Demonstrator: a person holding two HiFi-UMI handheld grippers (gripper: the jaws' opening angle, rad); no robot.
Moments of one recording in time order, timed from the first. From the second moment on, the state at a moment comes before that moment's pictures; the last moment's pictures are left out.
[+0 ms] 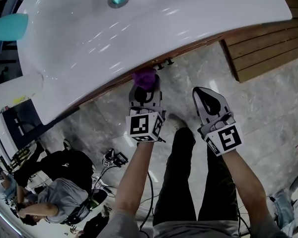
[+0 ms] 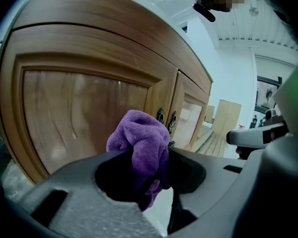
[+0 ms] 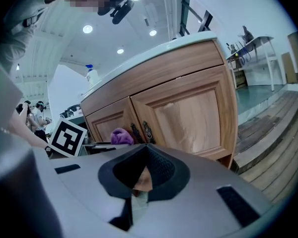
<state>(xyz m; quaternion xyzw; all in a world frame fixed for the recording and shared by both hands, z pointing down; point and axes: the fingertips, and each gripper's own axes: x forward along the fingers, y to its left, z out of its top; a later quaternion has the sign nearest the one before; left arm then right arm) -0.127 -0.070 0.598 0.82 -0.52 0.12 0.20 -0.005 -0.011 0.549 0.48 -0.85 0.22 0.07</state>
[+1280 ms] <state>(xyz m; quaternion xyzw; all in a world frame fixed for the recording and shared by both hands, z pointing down) -0.308 -0.030 0.703 0.73 -0.61 0.18 0.25 -0.115 -0.016 0.568 0.43 -0.88 0.21 0.08</state>
